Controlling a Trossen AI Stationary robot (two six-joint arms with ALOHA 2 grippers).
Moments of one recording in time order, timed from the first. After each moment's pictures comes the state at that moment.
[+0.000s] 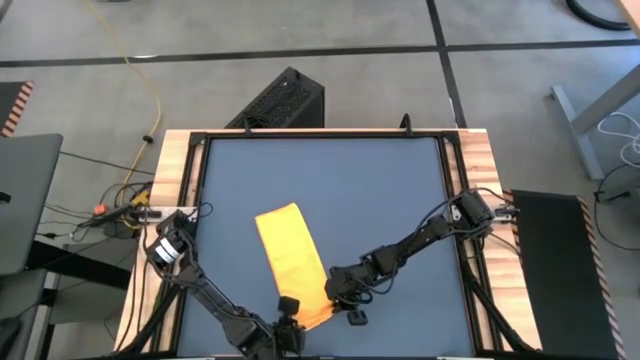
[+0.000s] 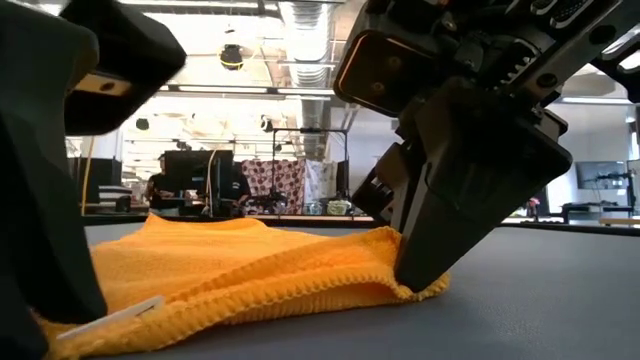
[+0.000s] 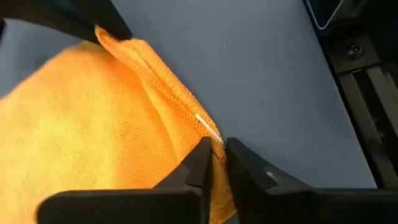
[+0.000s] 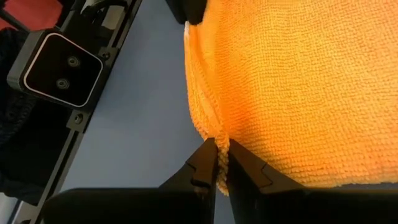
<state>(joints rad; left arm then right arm) -0.79 2.20 1.46 -0.47 -0.51 -0.50 0.42 2.01 1.09 0.17 -0.26 0.33</state>
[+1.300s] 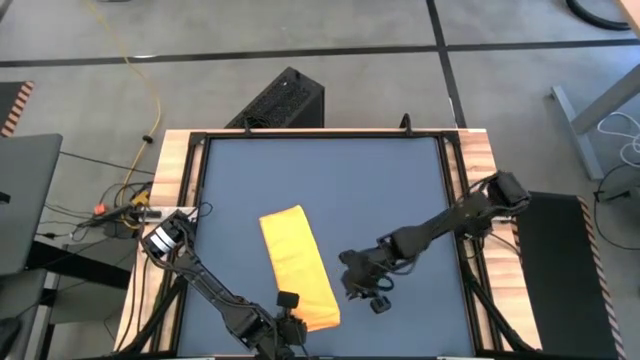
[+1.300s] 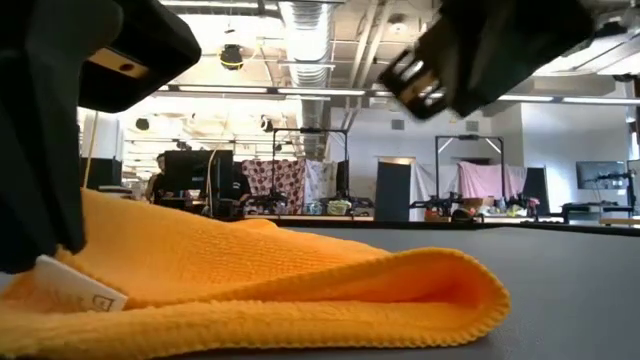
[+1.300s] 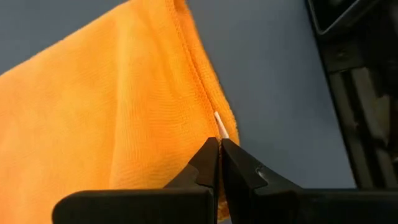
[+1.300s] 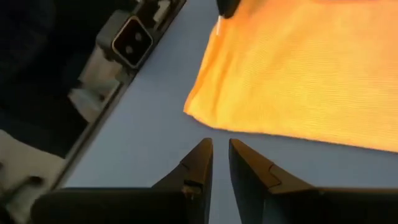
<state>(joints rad) -0.75 2.09 1.45 -0.45 -0.40 -0.49 0.41 1.69 1.09 -0.22 -0.25 0.03</state>
